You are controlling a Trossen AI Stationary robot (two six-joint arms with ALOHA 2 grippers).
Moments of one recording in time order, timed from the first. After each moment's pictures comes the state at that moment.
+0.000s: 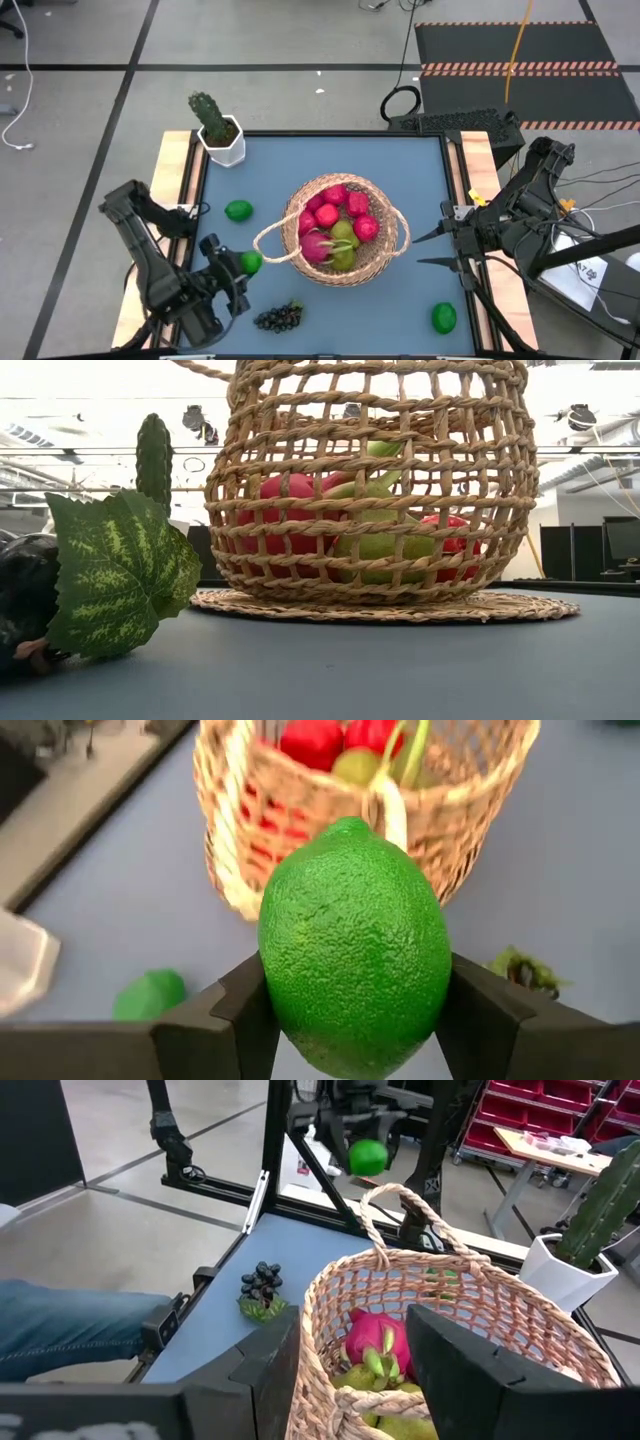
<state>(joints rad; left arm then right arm) -0.89 1.66 1.70 -1.57 -0.78 -1.35 0.88 0.87 1.01 -0.52 0.68 0.09</state>
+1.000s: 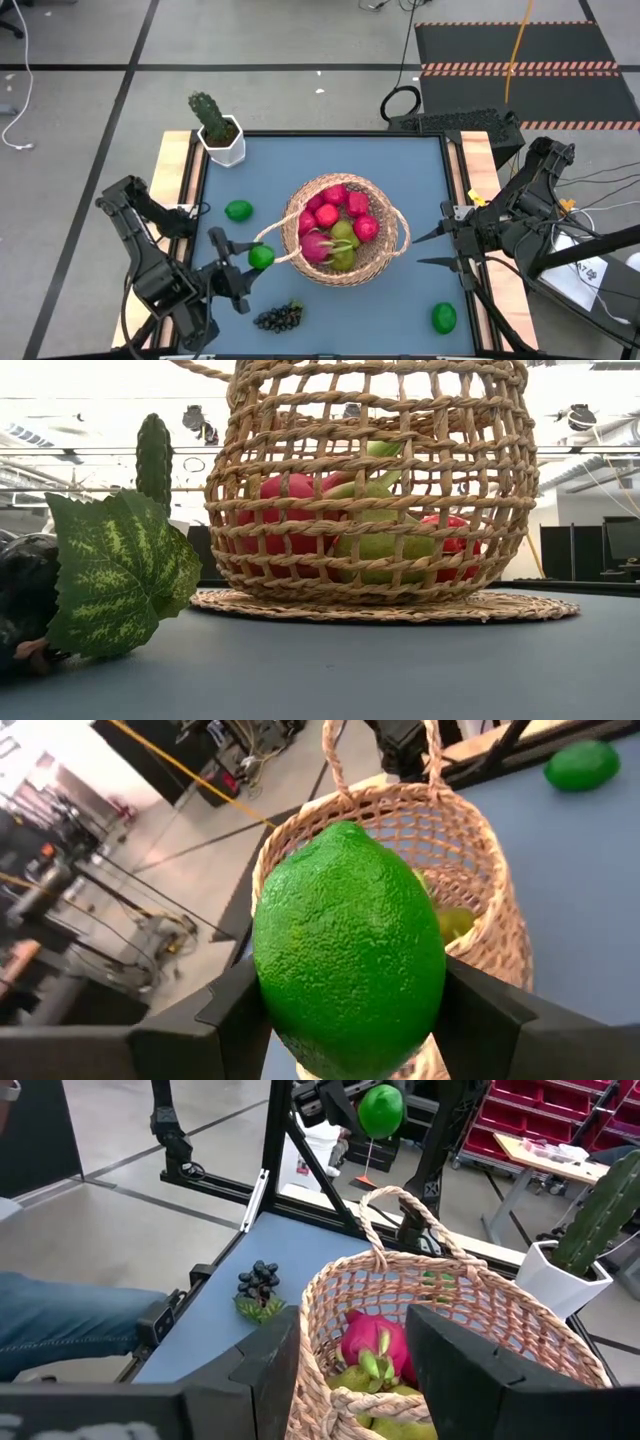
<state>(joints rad) -0.88 1.61 1.70 -1.32 -1.15 -0.65 0.88 0.87 1.01 -0.52 0.68 0.06</state>
